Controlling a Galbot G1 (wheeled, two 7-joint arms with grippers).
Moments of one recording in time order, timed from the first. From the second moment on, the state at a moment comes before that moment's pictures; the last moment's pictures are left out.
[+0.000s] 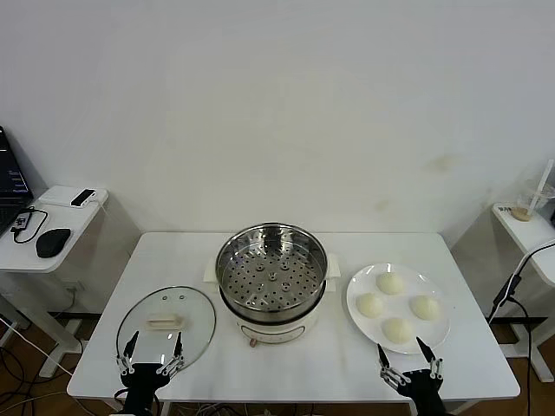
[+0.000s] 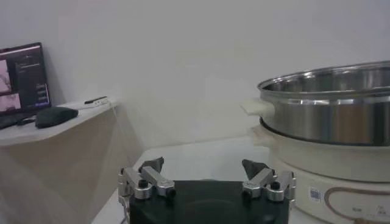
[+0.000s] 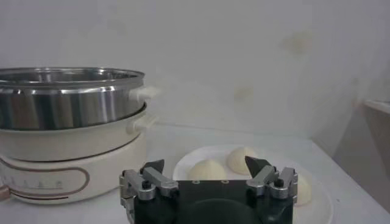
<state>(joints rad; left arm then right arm) 1.78 -1.29 -0.56 -2.12 -0.07 0.04 -0.22 -1.82 1.31 0.68 2.09 0.19 0.04 -0.07</state>
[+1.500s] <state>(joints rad) 1.80 -1.34 -0.62 -2.22 0.19 0.23 -0.08 -0.45 0.62 -0.11 1.37 -0.27 -0.14 -0.95</state>
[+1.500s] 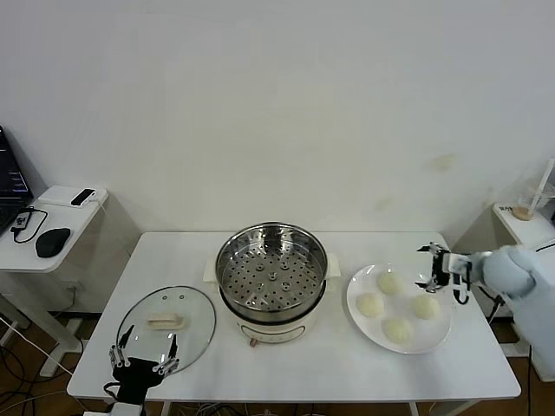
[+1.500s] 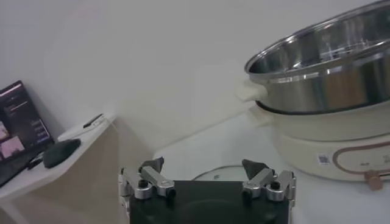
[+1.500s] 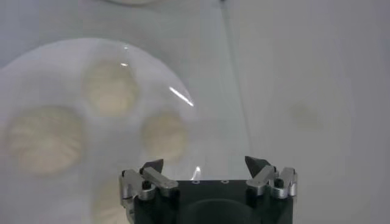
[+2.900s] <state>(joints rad) 1.80 -1.33 -0.69 -2.22 0.17 0.23 -0.08 -0.13 0.94 -0.49 0.89 -0.42 -0.12 -1.08</state>
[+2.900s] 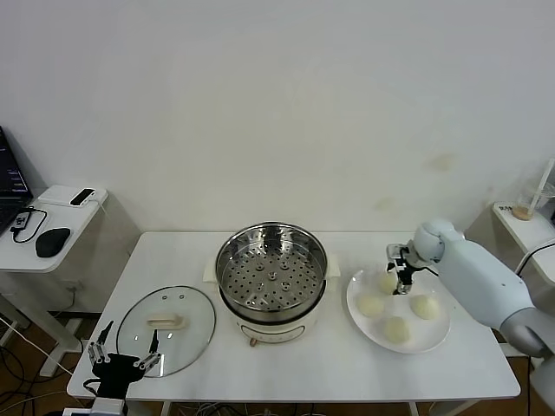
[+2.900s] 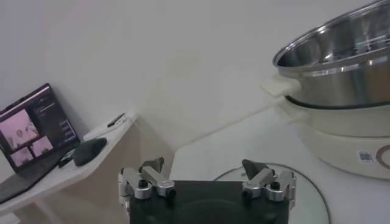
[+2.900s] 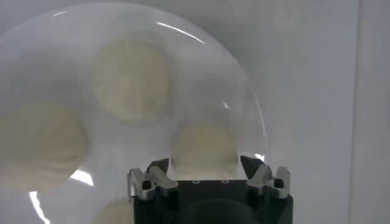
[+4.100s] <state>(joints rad) 1.76 -1.30 -0.70 -2.20 0.15 0.23 -0.08 0.30 0.86 -0.79 1.16 -0.05 -0.11 -1.08</state>
